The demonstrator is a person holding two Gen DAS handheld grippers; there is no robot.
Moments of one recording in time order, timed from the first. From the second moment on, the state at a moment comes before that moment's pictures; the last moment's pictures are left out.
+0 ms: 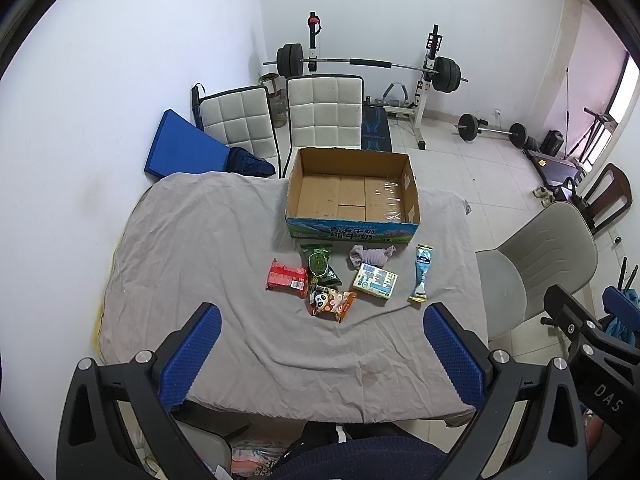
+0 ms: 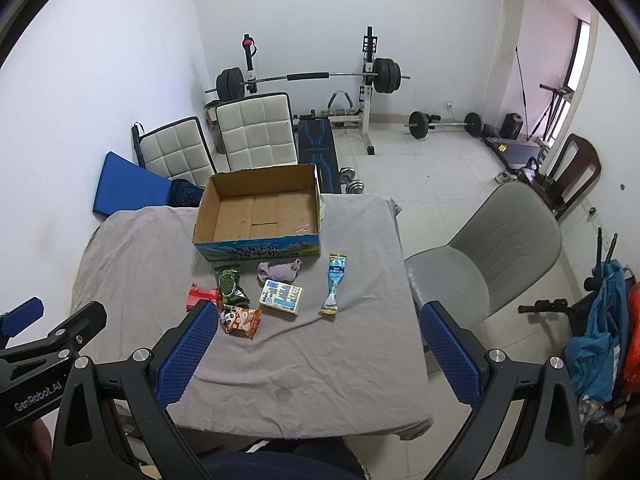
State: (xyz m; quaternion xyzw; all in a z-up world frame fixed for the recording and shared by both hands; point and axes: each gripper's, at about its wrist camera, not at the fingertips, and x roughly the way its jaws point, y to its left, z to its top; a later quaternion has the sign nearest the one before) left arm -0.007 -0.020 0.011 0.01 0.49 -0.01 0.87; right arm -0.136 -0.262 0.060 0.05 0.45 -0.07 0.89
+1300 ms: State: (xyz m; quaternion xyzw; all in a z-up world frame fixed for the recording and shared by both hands) left arm 0.152 0.049 -0.402 -0.32 0.77 0.09 0.54; right arm 0.150 -0.169 -0.412 -0.24 0.72 0.20 0.62
